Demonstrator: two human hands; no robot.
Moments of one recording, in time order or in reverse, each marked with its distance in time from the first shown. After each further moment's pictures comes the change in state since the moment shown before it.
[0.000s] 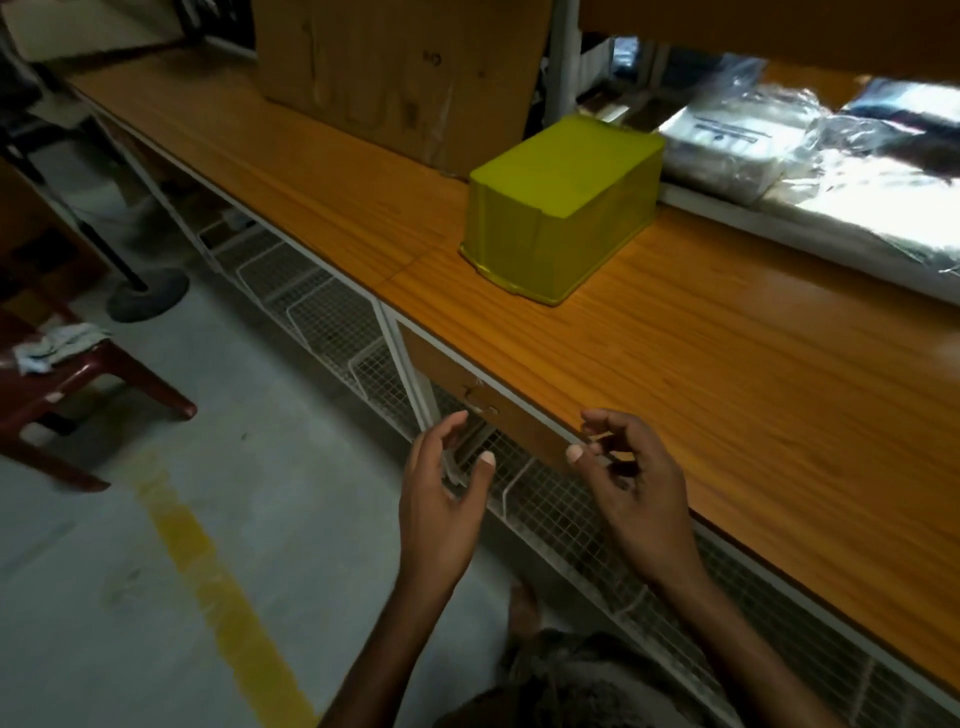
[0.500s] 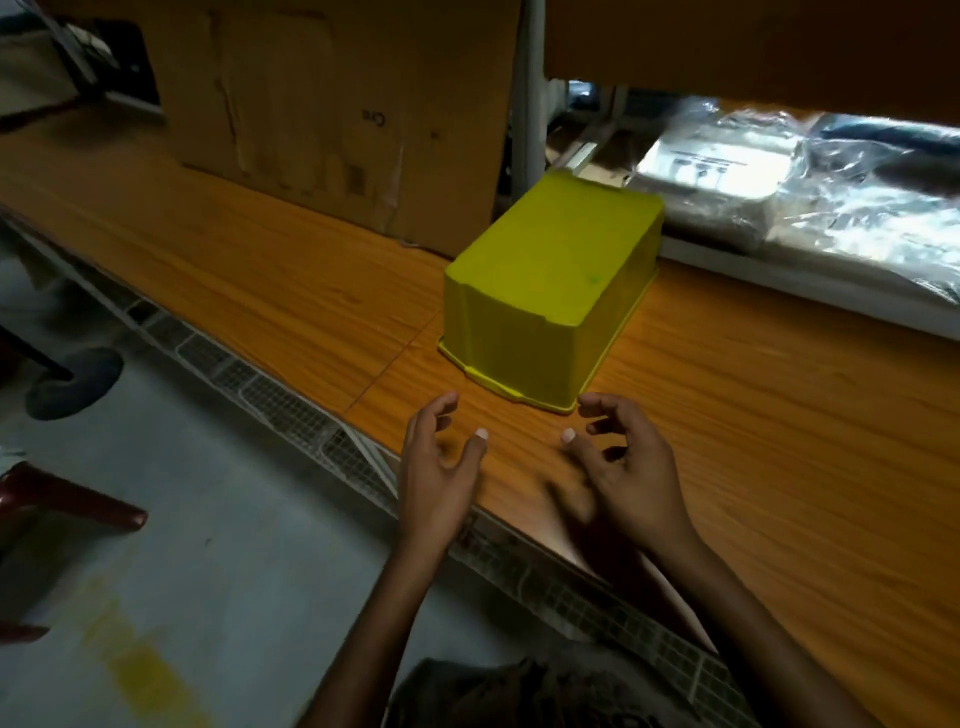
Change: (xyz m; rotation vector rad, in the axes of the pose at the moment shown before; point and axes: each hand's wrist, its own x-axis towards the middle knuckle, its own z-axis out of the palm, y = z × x) left_hand 0.256 -0.012 0.030 0.021 -0.158 0.013; right_hand 0.210 0.026 0.063 -0.058 0.126 0.091
